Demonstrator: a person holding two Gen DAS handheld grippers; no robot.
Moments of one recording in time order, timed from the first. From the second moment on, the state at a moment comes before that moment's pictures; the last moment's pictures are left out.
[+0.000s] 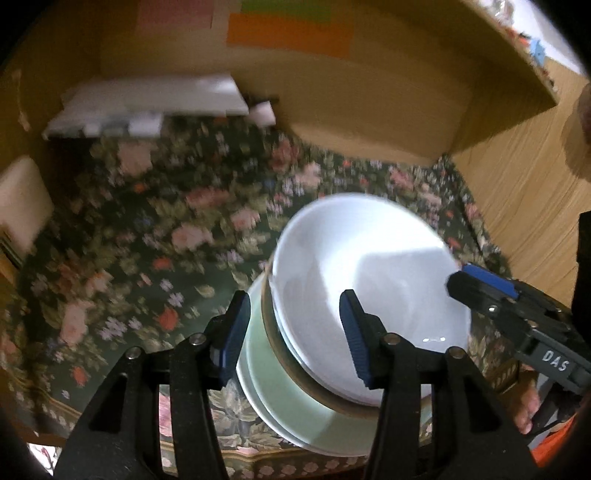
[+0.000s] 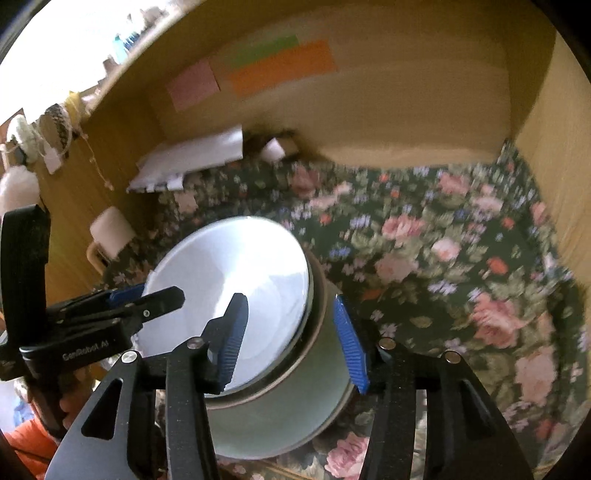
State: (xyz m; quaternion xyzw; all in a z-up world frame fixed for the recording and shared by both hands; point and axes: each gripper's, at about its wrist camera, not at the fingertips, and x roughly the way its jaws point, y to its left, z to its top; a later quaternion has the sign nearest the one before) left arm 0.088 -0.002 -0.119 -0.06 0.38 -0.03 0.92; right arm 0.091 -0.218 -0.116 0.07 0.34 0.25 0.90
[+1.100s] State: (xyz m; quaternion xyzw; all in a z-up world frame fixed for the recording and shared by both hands) left arm -0.059 -0.014 -0.023 -0.02 0.09 -0.01 1.00; right arm -0.042 -0.214 -0.027 0.03 0.10 0.24 0.97
